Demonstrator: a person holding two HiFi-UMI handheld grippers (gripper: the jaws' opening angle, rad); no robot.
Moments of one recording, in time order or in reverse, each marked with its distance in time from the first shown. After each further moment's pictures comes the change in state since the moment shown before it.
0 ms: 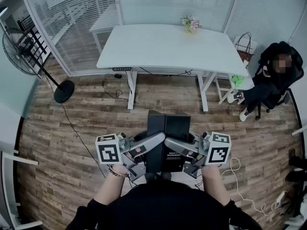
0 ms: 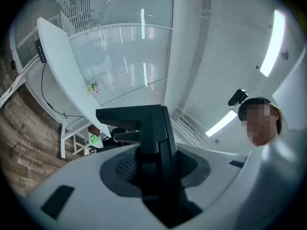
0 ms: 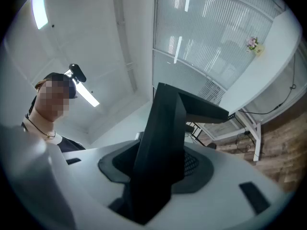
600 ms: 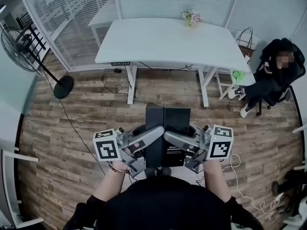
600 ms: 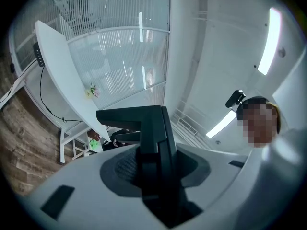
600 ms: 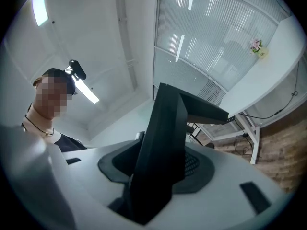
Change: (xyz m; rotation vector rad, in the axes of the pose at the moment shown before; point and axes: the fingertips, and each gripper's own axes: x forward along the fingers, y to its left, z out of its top) left arm 0.008 0.005 0.014 0.039 -0.038 -0.007; right arm 0.004 -0.007 0.015 -0.043 0.026 -0.002
